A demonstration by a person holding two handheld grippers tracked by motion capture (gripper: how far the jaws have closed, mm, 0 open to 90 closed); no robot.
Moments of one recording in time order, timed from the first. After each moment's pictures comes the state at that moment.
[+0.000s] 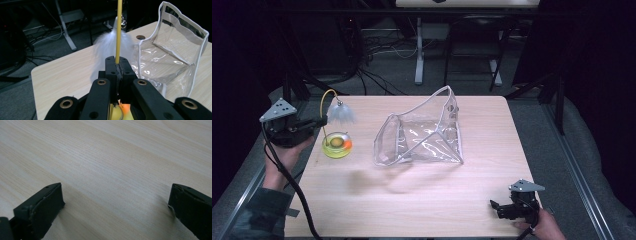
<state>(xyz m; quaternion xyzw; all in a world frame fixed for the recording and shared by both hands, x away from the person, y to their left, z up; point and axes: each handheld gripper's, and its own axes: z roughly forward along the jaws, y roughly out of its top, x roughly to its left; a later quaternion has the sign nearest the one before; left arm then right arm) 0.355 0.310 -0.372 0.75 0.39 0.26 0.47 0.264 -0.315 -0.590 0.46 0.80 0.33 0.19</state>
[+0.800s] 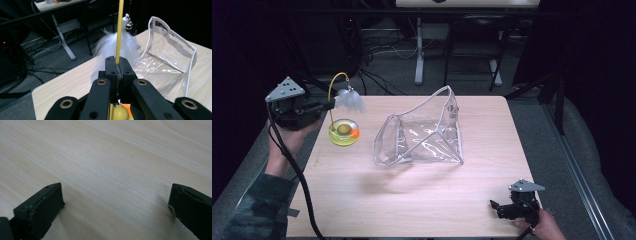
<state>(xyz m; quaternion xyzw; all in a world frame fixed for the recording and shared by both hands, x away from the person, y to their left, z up) 0.369 0.279 -0.325 0.76 0.34 0.28 0.47 0.264 -0.314 -0.590 0.46 0.80 0.33 0.19</state>
